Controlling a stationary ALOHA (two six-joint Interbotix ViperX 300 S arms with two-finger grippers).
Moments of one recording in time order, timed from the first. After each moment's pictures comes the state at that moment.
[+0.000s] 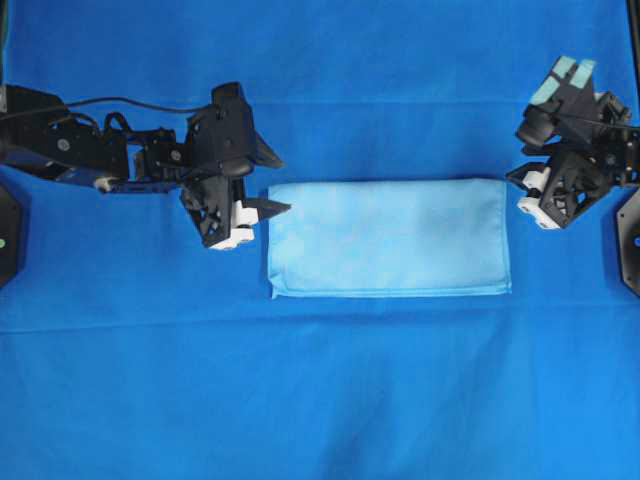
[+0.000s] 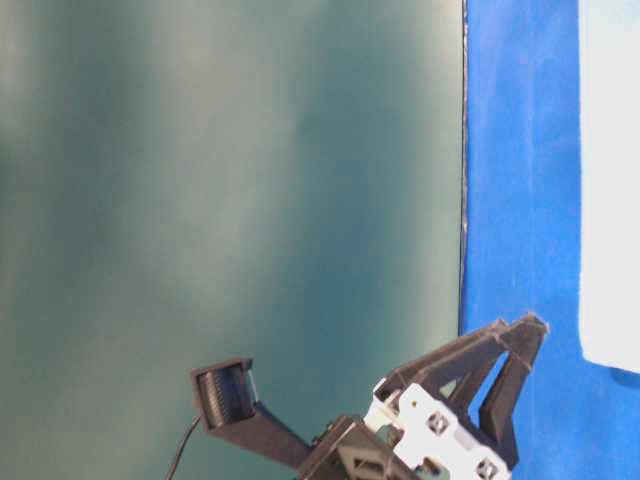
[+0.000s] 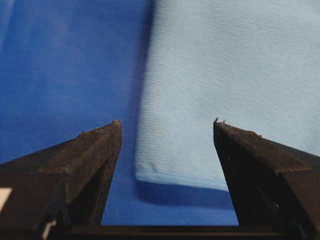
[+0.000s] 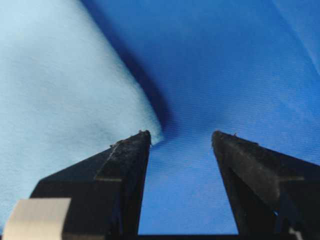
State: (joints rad) left arm 0.15 0.04 0.78 -0.03 -0.11 0.02; right arm -0.24 -0.49 1.11 -0.39 0.43 0.66
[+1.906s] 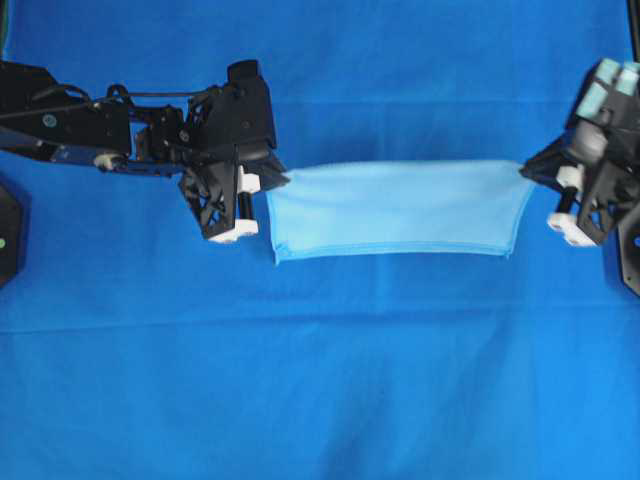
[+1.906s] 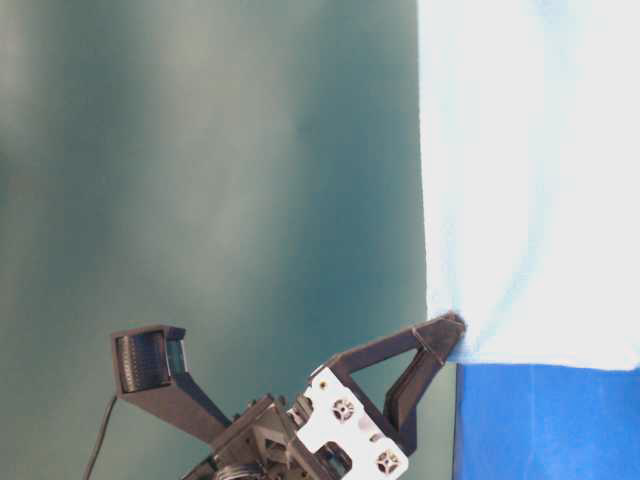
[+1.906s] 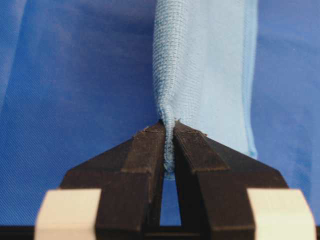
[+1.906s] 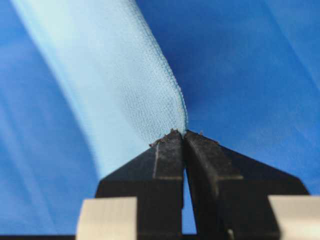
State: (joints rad) left arm 0.14 -0.06 0.64 -0.03 0.25 0.02; right arm -0.08 -0.73 1.06 -0.40 0.62 0.66
